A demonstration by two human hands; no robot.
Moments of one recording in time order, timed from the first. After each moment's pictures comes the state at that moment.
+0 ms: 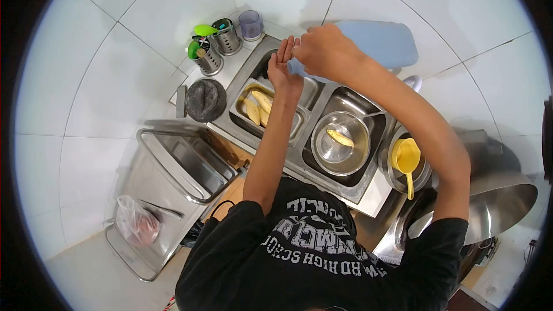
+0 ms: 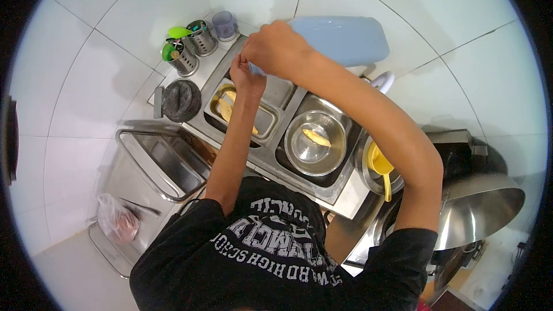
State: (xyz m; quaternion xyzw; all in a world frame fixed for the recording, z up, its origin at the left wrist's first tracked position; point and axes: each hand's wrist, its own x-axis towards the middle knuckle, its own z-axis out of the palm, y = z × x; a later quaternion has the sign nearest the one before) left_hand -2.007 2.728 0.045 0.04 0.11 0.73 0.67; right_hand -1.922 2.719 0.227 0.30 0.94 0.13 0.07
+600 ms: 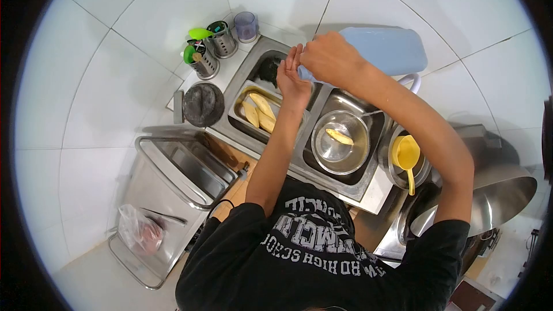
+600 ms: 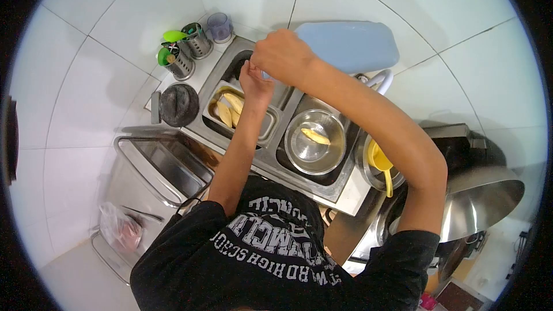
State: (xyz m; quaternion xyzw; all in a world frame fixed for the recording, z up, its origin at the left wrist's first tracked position) left_hand -1.990 2.723 0.037 -0.03 0.14 0.69 0.71; right_hand -1.915 2.720 0.214 0.29 0.94 0.13 0.08
